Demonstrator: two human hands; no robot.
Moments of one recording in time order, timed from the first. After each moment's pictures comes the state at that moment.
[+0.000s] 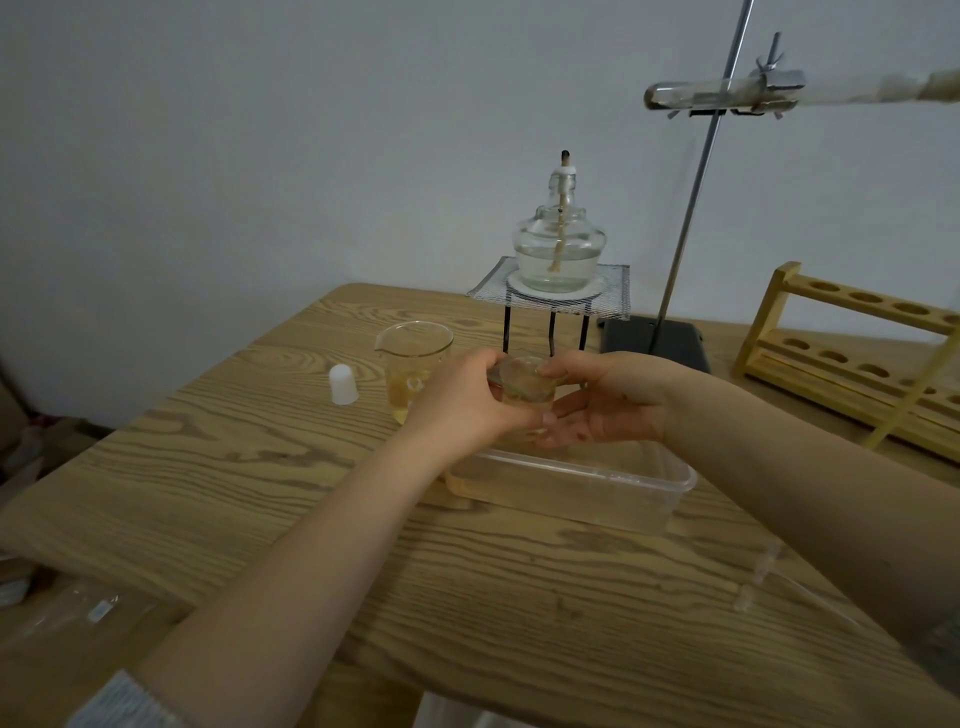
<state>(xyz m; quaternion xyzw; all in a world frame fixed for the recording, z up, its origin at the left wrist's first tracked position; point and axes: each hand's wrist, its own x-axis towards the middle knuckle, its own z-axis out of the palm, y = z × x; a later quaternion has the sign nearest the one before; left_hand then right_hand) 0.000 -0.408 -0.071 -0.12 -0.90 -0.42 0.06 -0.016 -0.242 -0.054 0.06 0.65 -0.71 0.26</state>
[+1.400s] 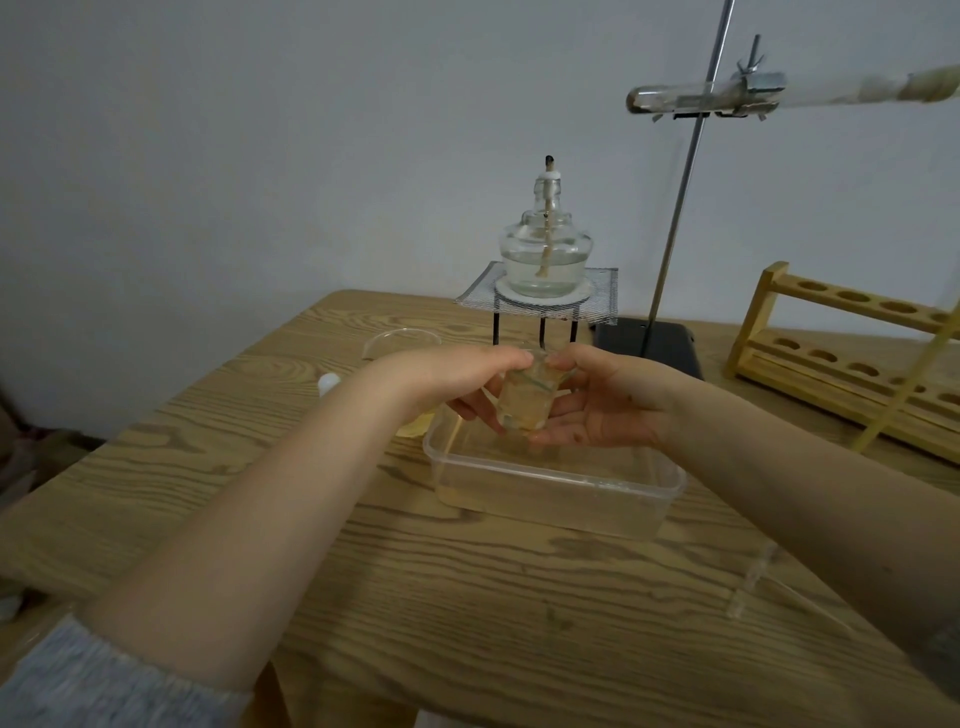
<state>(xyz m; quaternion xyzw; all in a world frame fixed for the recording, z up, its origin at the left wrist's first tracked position) -0.018 -0.406 -0.030 -0.15 -0.89 -0.38 -0.20 -0.021 -0.230 -0.059 0.05 0.58 -0.77 0.27</state>
